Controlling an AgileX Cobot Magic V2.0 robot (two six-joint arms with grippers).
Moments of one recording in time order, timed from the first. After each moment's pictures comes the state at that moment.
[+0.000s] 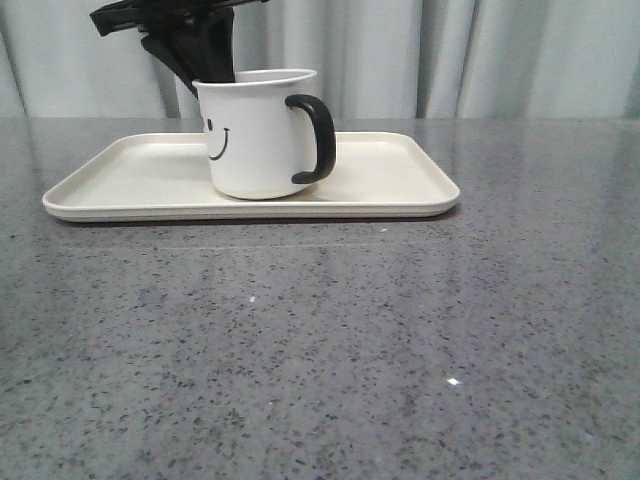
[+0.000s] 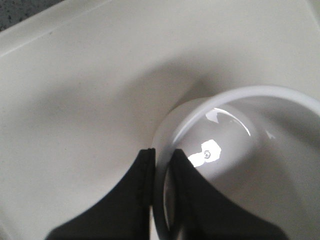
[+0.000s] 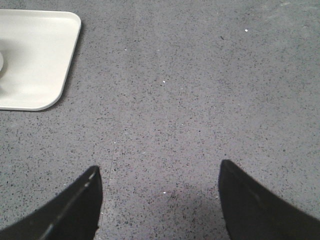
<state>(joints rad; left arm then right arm) -0.40 2.00 -1.97 -0.21 1.25 0.03 0.06 0.57 -0.93 0.05 1.03 0.00</state>
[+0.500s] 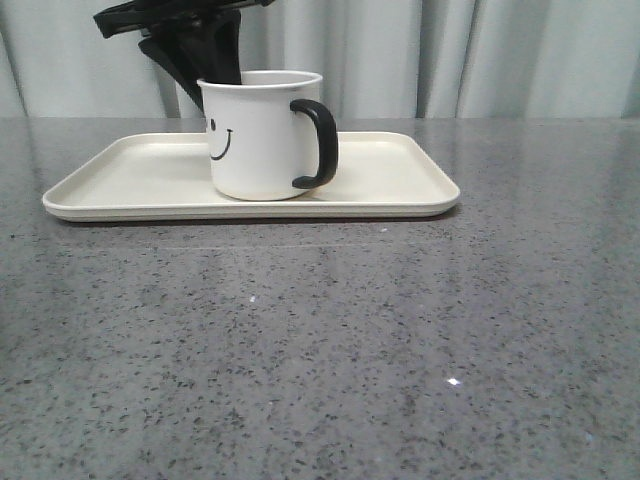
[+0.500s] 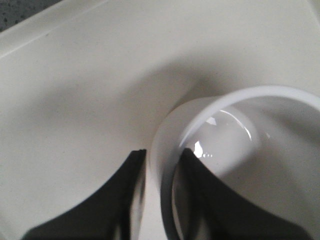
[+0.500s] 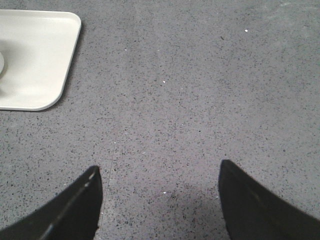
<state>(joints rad) -0.40 2.01 -1.97 -0.21 1.25 0.05 0.06 0.57 -0.93 0.05 1.03 -0.01</state>
